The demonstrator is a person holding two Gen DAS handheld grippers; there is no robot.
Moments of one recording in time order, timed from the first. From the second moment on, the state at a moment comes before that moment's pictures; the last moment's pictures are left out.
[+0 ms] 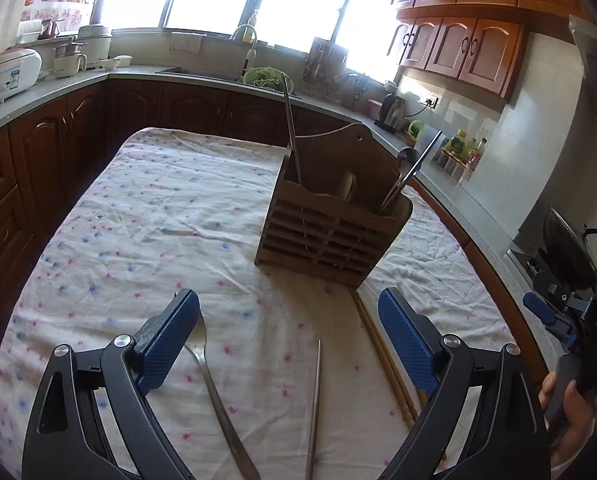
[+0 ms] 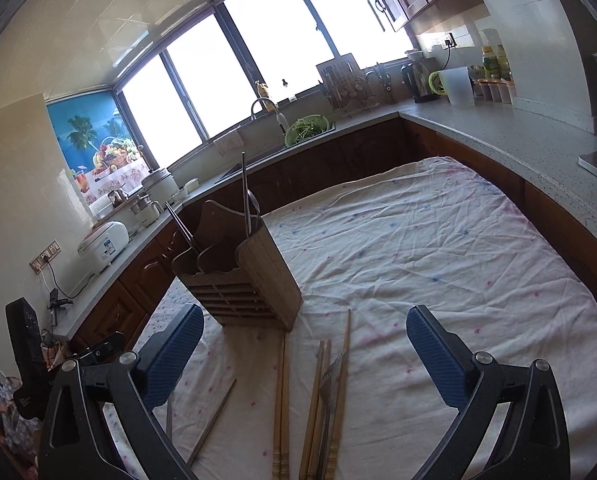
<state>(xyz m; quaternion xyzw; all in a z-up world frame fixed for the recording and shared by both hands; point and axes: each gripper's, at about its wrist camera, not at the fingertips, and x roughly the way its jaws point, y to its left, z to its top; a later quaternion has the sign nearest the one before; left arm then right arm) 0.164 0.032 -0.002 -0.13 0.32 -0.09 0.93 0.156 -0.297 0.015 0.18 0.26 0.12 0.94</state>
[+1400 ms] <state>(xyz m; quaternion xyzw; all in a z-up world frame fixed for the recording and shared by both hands) 0.175 -0.030 -0.072 -0.02 0.45 -0.16 0.88 0.191 -0.249 -0.043 0.11 0.38 0.16 0.91</state>
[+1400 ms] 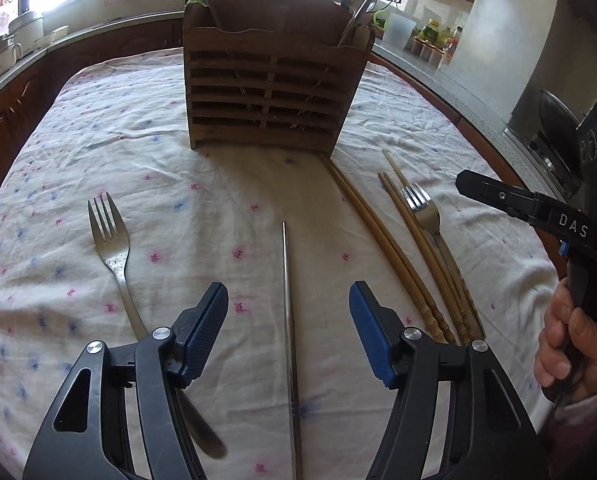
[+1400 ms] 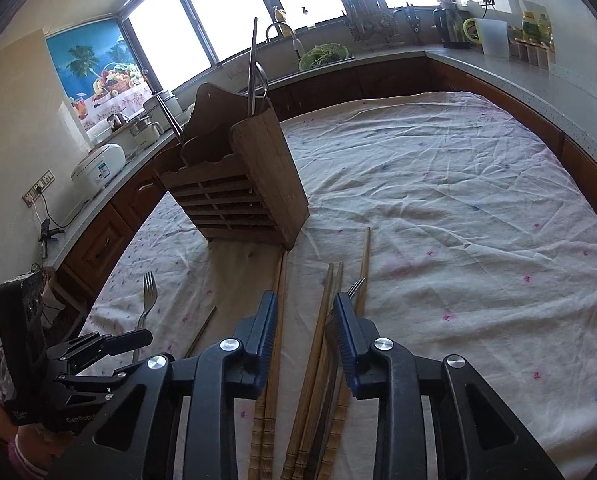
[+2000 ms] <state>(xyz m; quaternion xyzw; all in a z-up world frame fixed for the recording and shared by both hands) 0.213 -0.044 -0.088 0.03 0.49 -0.17 0.86 0.254 -0.221 -0.086 0.06 0.46 0.14 0.88</state>
